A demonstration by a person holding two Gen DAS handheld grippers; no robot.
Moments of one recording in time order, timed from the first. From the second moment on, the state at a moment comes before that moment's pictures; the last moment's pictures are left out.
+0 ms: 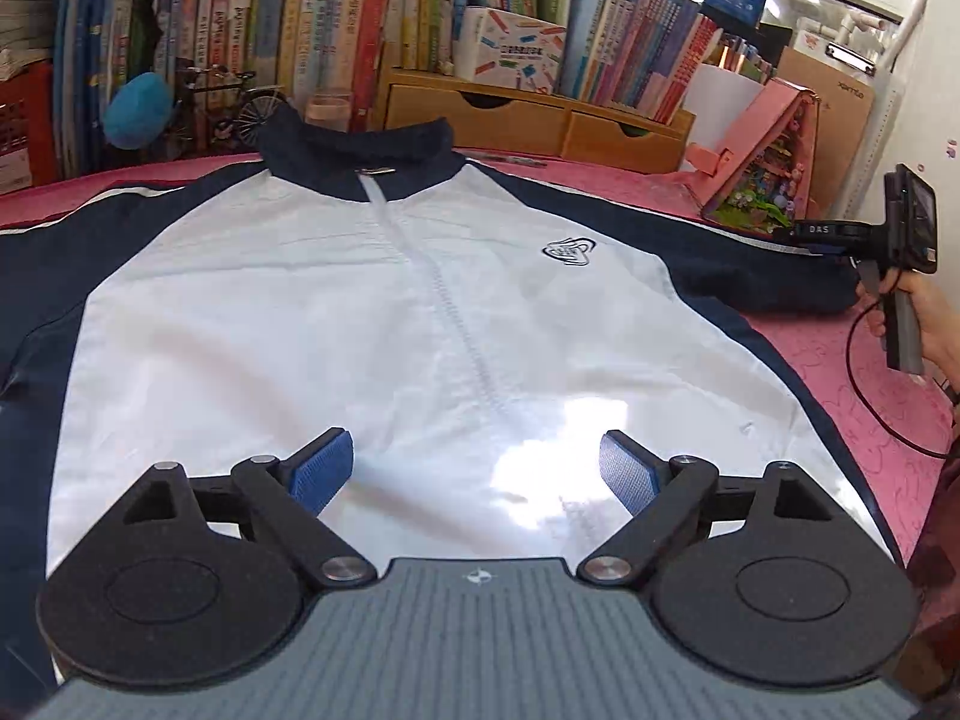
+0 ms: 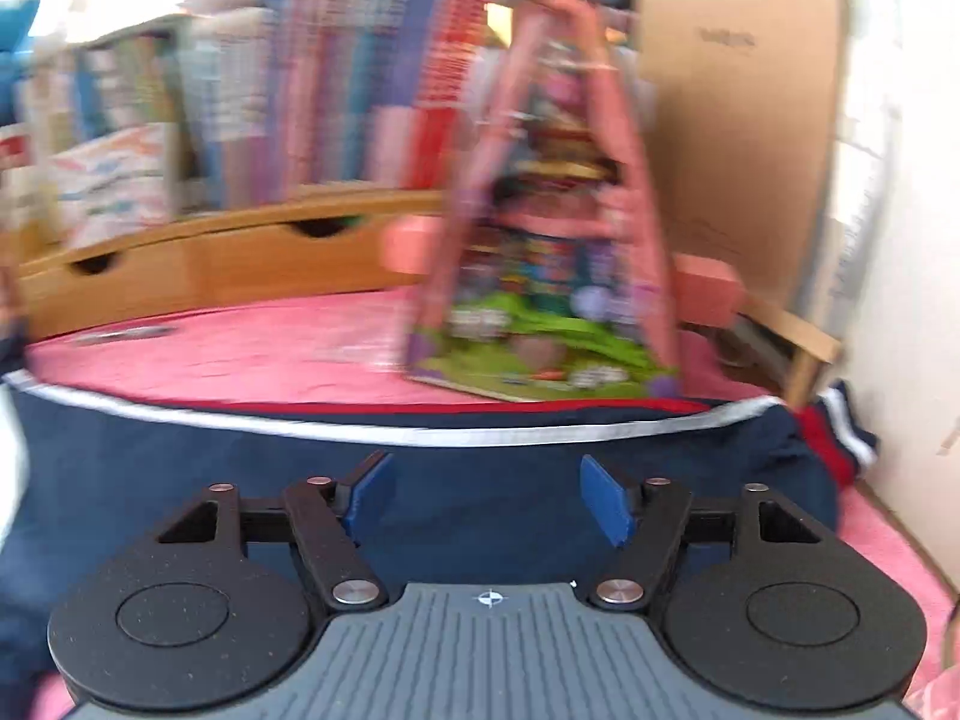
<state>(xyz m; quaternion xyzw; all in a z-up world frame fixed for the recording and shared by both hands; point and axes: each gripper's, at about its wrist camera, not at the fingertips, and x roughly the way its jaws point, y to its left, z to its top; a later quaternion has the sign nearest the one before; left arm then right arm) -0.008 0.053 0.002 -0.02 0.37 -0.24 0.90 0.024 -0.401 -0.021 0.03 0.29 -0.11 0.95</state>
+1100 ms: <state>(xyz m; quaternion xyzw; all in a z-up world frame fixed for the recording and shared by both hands) -0.058 0.079 -0.021 0.06 0.31 -0.19 0.93 0.030 -0.332 -0.004 0.07 0.30 -0.03 0.95</state>
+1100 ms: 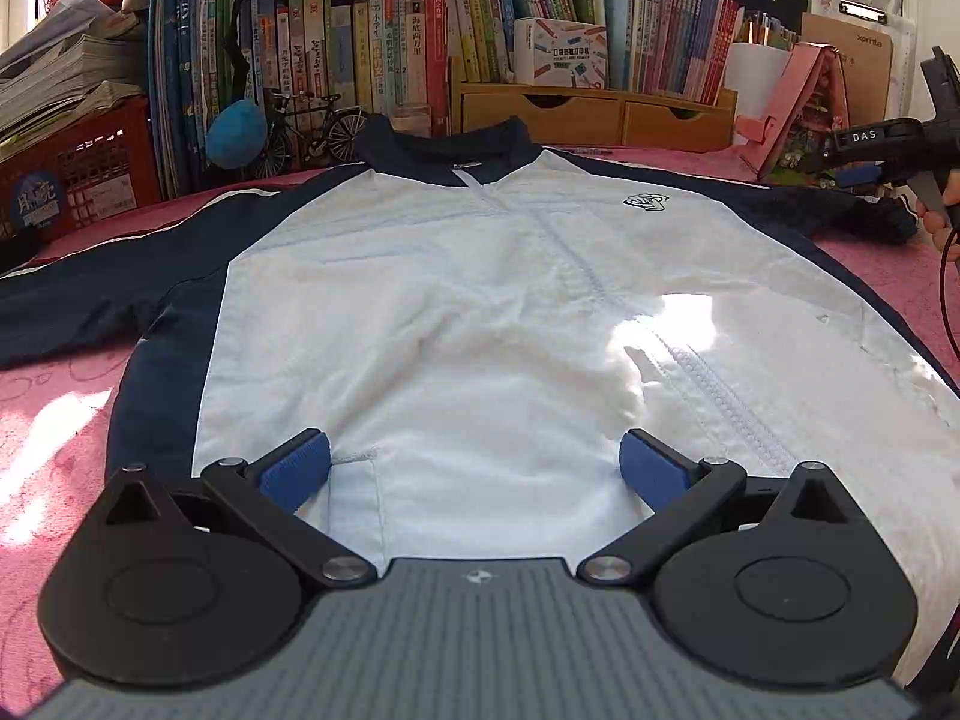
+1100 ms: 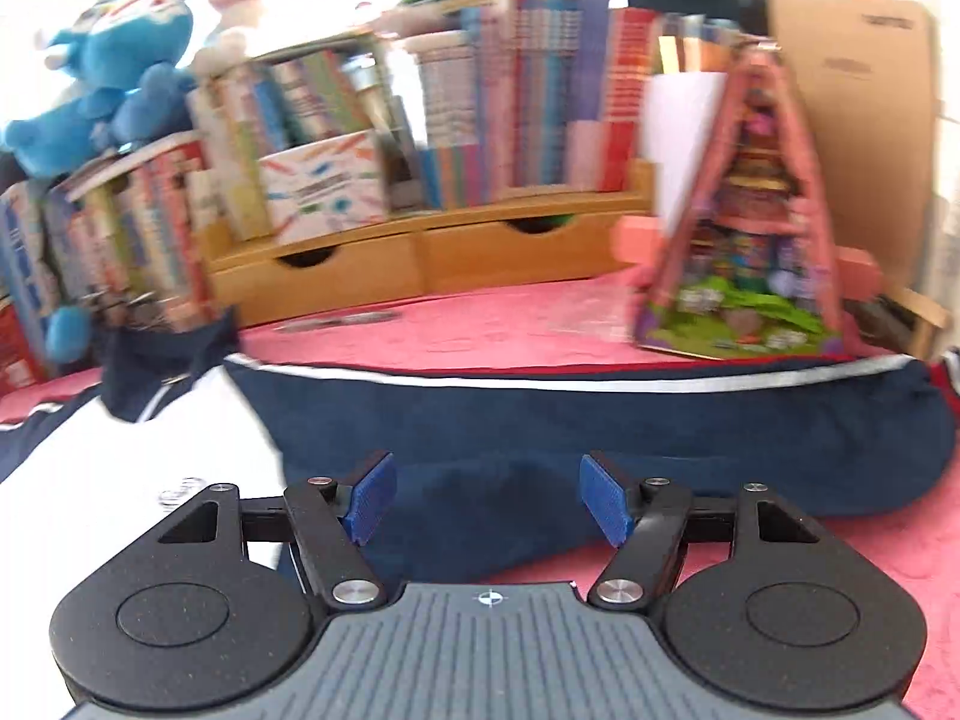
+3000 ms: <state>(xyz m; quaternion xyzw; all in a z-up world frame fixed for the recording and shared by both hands) -0.145 0.098 0.005 0.09 0.25 -0.35 0.90 -0.213 -0.133 -0.023 -0.25 0.25 0.45 0.82</state>
